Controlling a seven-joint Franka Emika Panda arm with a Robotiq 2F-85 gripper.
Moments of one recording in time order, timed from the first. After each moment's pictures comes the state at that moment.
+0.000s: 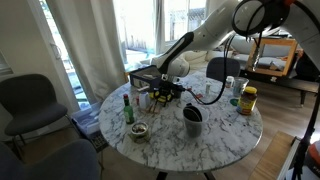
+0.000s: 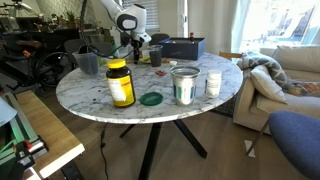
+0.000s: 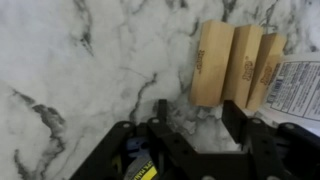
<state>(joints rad) -0.04 0.77 0.08 -1.62 0.45 2.41 0.31</state>
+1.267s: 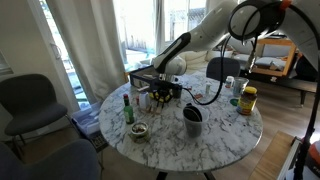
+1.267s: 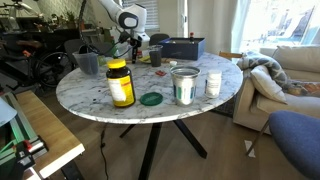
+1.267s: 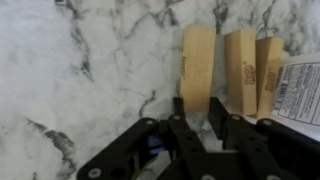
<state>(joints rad) 0.02 0.79 0.02 -1.55 0.41 2.28 0.51</state>
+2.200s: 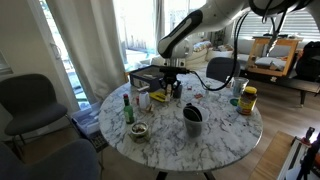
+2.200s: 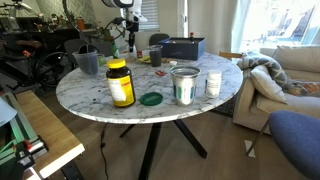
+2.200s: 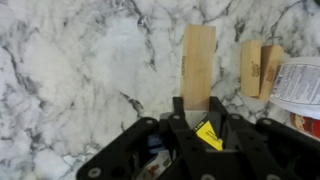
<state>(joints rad) 0.07 0.54 -0.07 -1.69 0.26 2.15 0.61</state>
